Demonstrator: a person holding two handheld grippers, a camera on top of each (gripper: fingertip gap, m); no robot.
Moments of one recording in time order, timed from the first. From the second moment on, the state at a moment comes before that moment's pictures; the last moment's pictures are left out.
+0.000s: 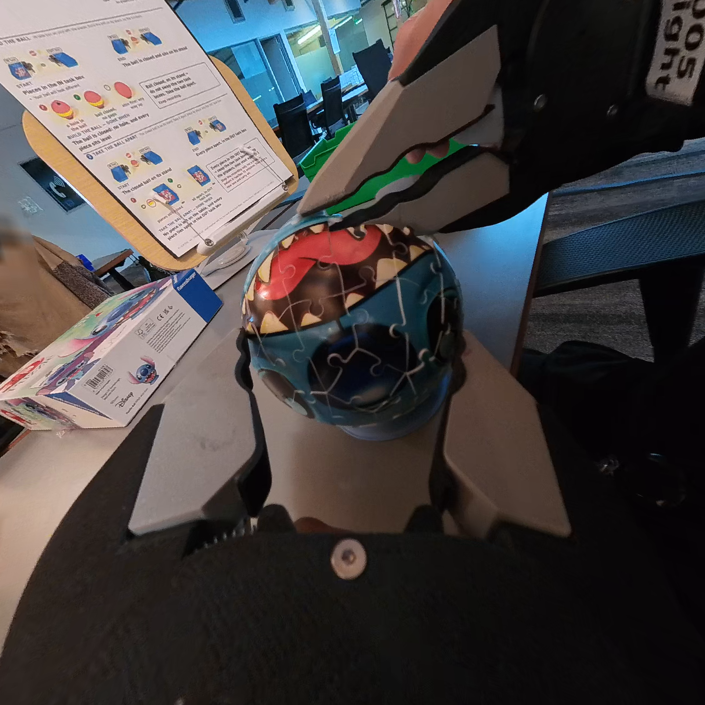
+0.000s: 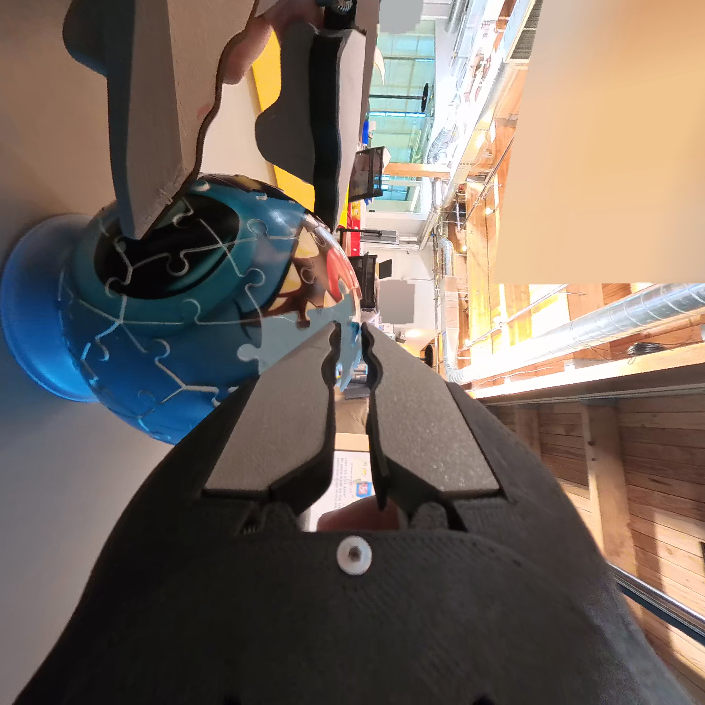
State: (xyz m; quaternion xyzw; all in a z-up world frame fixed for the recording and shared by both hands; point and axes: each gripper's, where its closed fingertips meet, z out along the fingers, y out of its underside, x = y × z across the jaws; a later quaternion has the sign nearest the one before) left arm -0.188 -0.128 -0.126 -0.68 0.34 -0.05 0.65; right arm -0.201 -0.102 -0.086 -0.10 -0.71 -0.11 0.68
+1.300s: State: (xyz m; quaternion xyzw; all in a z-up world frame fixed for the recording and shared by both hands) left arm -0.190 -0.126 -0.126 -0.68 0.34 -0.05 0.65; right arm -0.206 -0.099 -0.084 -0.10 -0.72 -0.09 0.68
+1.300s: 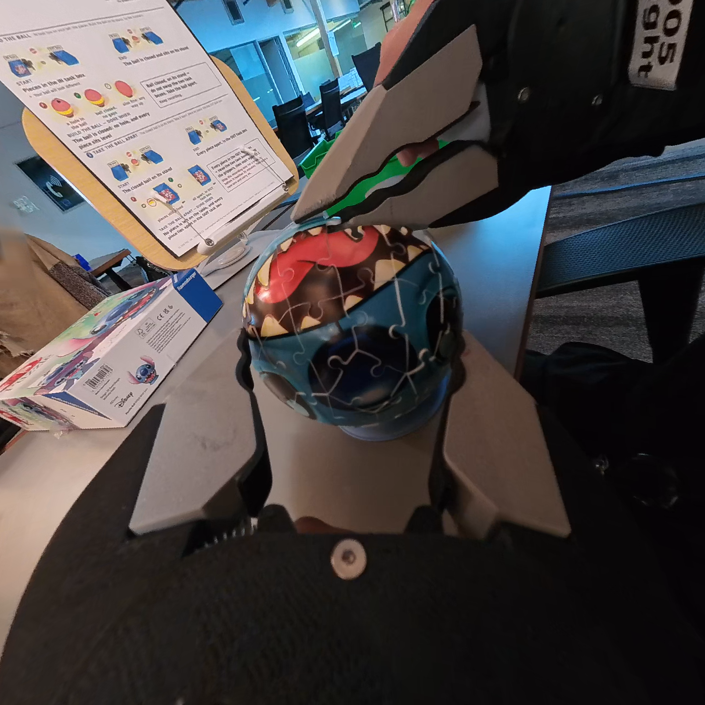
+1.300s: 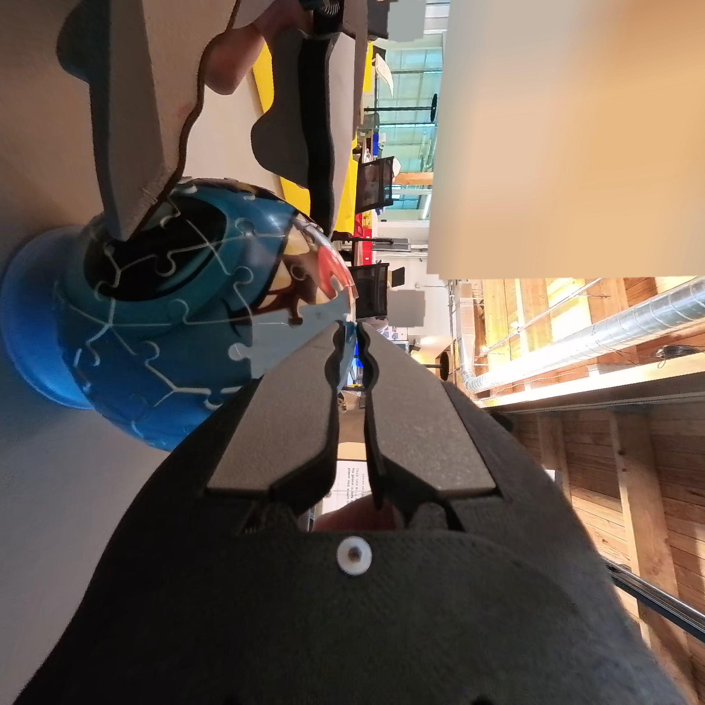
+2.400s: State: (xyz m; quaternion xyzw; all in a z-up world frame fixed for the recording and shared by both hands) left arm -0.189 -0.126 -0.126 -0.67 0.34 -0.04 0.65; right arm -0.200 -0.102 -0.084 -0.10 -0.71 -0.09 0.69
